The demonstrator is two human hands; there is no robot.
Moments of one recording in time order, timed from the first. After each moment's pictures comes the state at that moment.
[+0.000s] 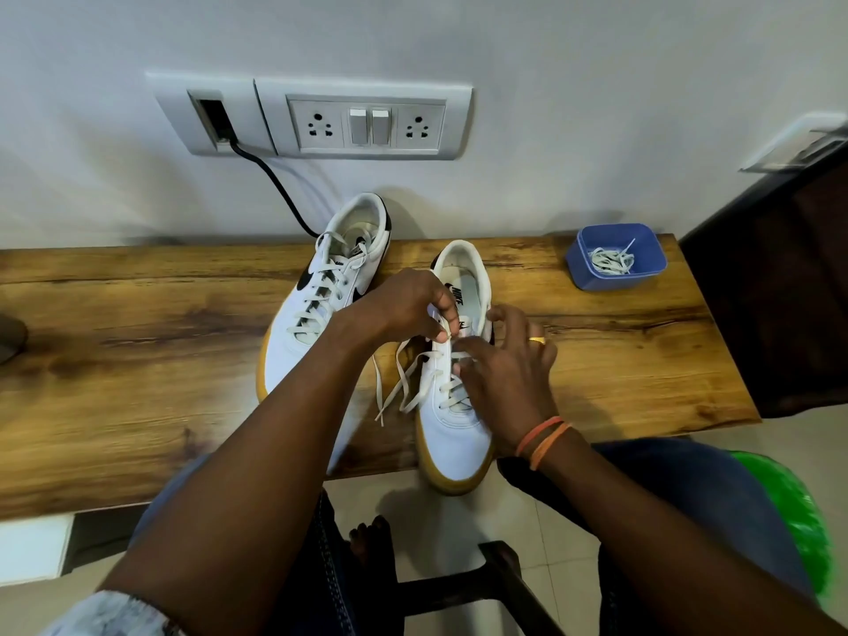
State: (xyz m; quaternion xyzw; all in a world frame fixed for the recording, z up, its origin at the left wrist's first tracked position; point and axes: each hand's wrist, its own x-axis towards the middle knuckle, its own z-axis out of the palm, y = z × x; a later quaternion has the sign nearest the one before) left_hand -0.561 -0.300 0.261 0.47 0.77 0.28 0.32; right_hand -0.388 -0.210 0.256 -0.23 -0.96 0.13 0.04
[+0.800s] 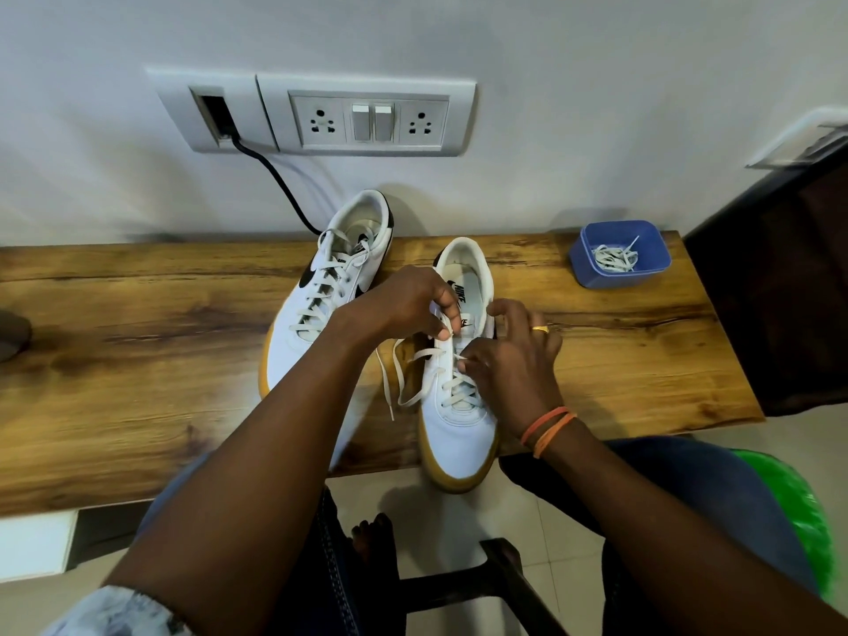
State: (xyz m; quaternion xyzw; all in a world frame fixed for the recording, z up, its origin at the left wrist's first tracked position) left_hand -0.561 -0.300 0.263 0.46 0.77 0.29 0.33; right_hand -0.393 -0.202 0.254 -0.22 -0.97 0.12 0.04
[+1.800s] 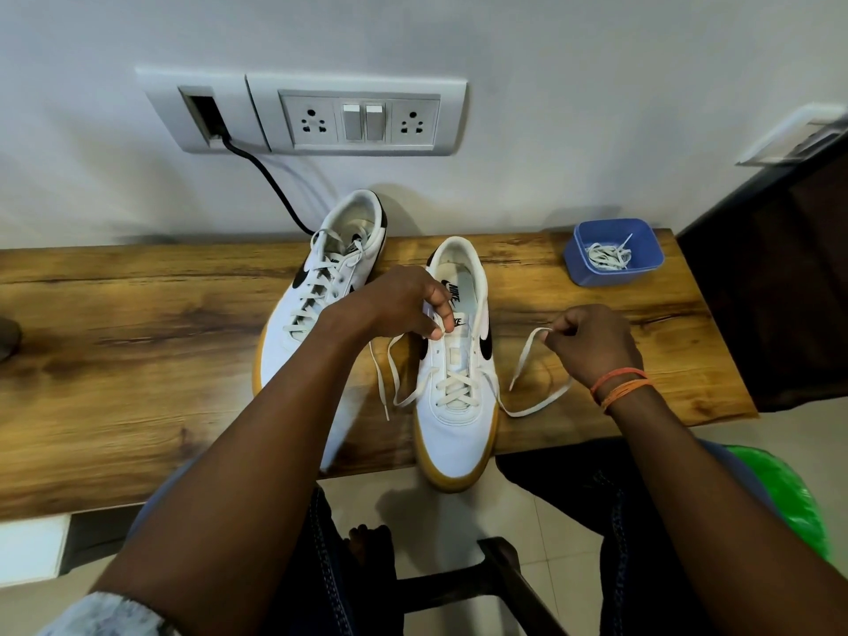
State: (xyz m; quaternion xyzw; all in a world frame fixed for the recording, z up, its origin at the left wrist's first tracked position) left_hand -0.563 -0.303 0.267 0.46 0.77 0.28 0.34; right_hand -0.382 -0.116 0.275 -0.43 -0.86 0.27 -0.02
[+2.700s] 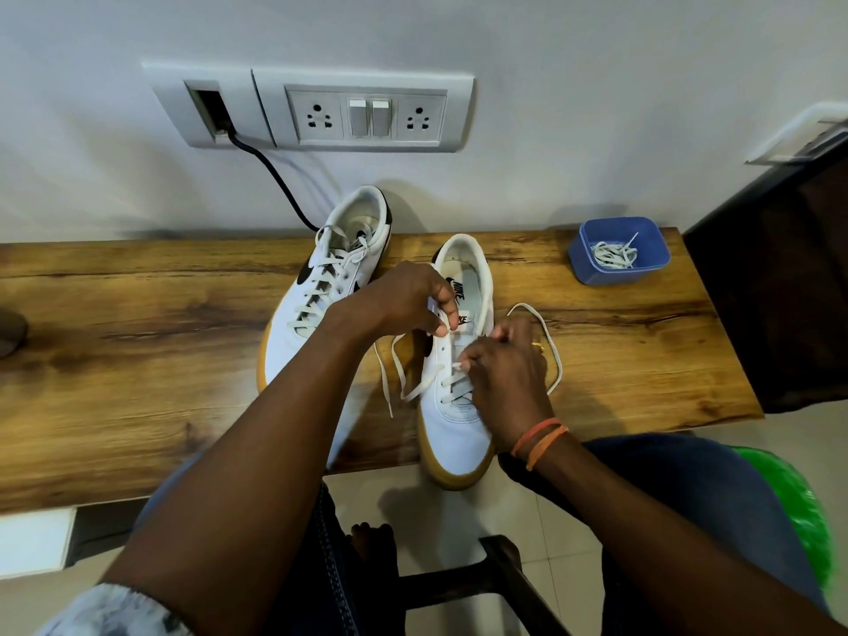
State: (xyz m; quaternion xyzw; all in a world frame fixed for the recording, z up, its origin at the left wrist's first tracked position) left_hand -0.564 -0.301 0.262 0.47 0.77 0.28 0.33; right_hand -0.387 -0.214 0.247 -0.27 -0.94 0.22 0.05
